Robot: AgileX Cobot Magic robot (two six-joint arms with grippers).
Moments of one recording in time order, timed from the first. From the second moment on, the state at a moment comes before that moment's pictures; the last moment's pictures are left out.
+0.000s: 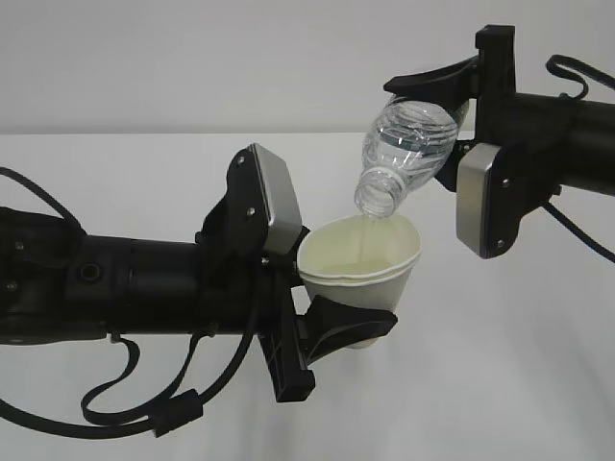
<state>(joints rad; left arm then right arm) -0.71 1.76 -0.75 0.92 -0.78 -0.47 0.18 1.58 -0.79 -0.98 -0.80 -0.97</state>
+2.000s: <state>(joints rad) -0.71 1.76 -0.75 0.92 -0.78 -0.47 0.18 1.58 -0.79 -0.97 -0.81 -0.99</state>
